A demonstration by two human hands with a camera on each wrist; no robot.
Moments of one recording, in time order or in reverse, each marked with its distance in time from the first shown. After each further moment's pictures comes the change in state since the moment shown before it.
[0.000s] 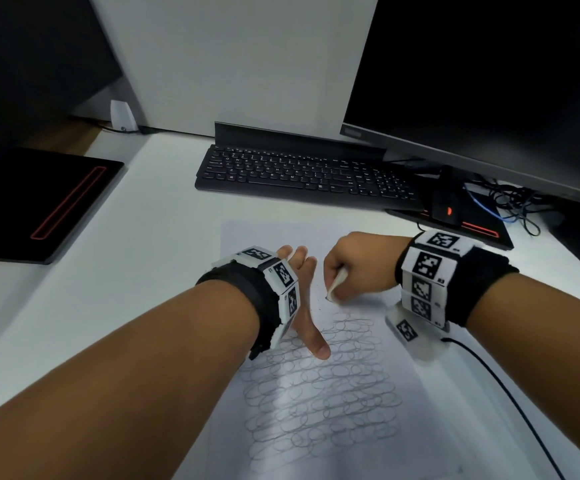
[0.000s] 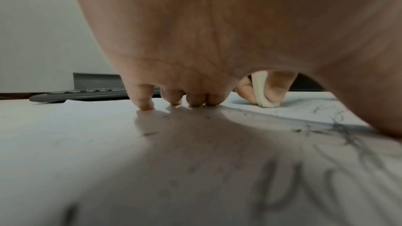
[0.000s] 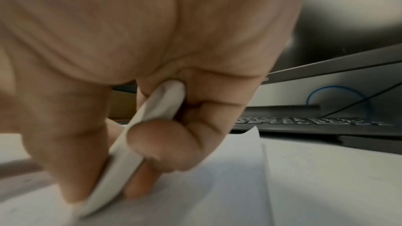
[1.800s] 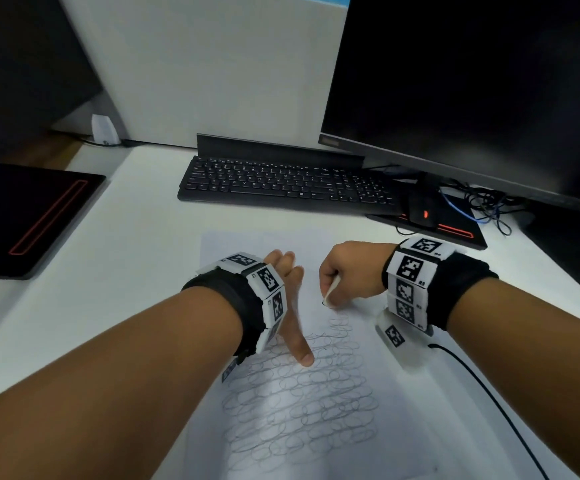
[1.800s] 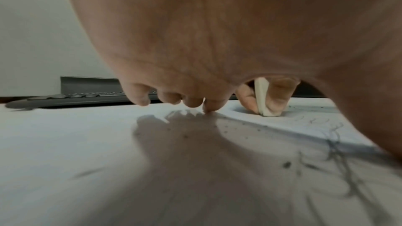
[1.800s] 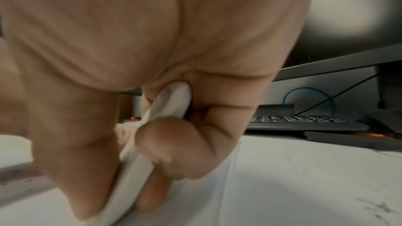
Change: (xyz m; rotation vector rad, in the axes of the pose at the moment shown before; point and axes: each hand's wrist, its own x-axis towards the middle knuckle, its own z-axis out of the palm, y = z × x) left_hand -0.001 0.007 -0.002 0.079 0.045 0.015; right_hand -0.007 0.017 0.005 0.074 -0.006 0.138
